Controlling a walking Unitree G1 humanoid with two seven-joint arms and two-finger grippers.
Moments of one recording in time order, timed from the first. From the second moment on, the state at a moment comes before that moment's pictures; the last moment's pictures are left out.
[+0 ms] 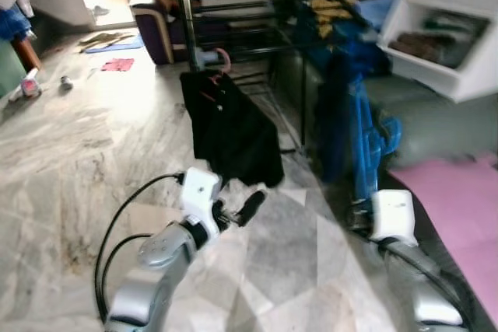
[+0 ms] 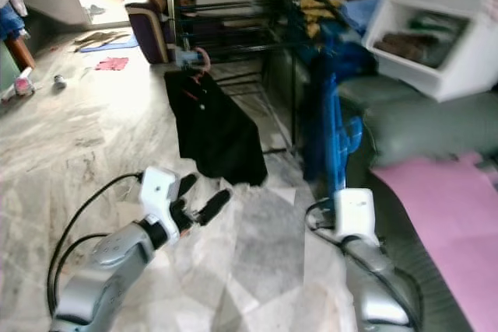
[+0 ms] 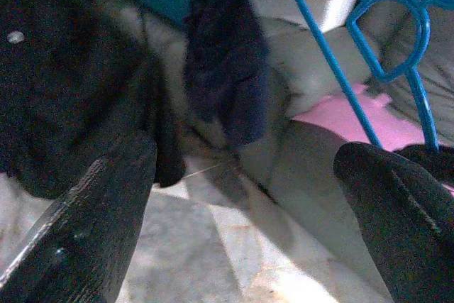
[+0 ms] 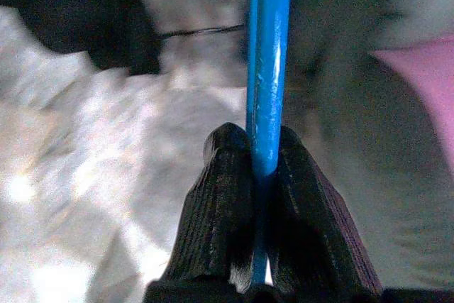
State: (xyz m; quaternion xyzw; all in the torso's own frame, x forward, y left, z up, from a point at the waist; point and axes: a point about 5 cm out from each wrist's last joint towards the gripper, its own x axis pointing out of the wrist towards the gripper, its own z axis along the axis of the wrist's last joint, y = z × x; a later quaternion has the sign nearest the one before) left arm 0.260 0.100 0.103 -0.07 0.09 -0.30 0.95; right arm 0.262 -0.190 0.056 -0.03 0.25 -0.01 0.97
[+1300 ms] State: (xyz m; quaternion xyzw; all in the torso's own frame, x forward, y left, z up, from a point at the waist) left arm 0.268 0.114 0.091 -0.01 0.12 -0.25 0.96; right arm 0.253 -0.161 0.045 -0.02 0.30 0.10 0.95
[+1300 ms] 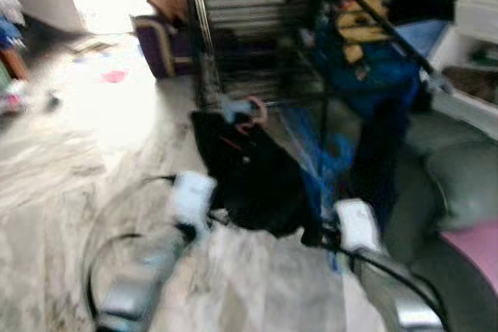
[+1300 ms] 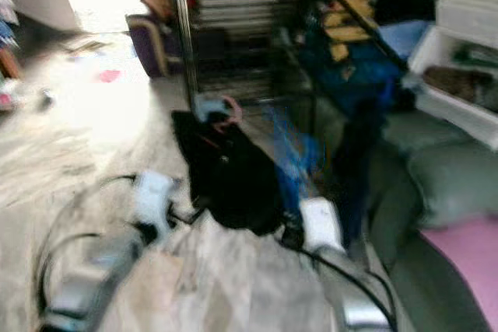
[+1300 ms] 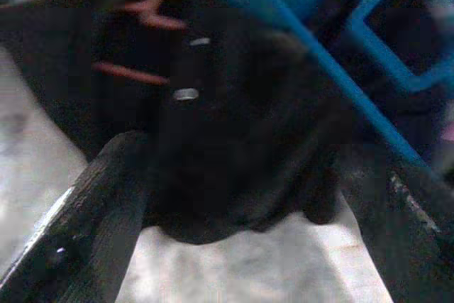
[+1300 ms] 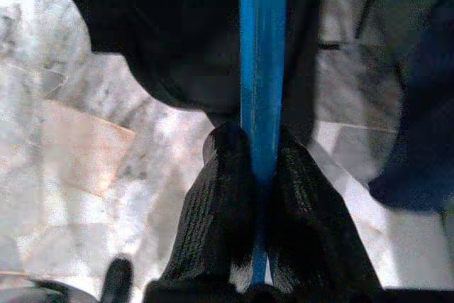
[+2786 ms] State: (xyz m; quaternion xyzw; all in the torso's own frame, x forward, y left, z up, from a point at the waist) left arm 0.264 0.109 0.088 -0.02 0.14 -0.25 0.96; right arm 0.306 -0.201 0.069 -0.05 0.31 0.06 0.95
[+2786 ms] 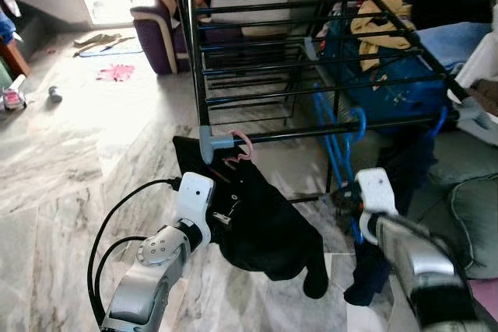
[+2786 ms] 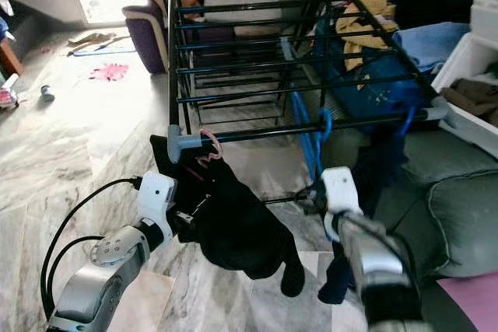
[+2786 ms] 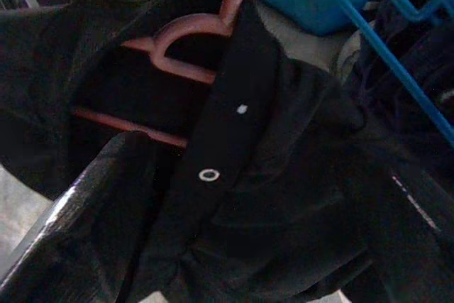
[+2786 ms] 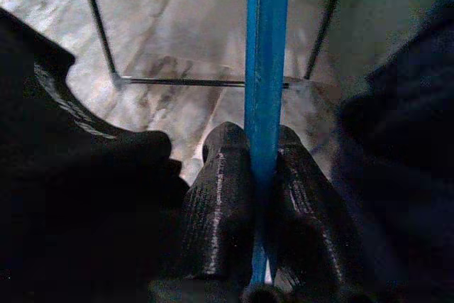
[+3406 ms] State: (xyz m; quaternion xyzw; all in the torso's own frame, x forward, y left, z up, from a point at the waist) left arm 0.262 0.111 0.084 -0.01 0.16 -0.24 0.96; right arm 0.310 -0.189 0.047 -0.01 0.35 0.11 0.93
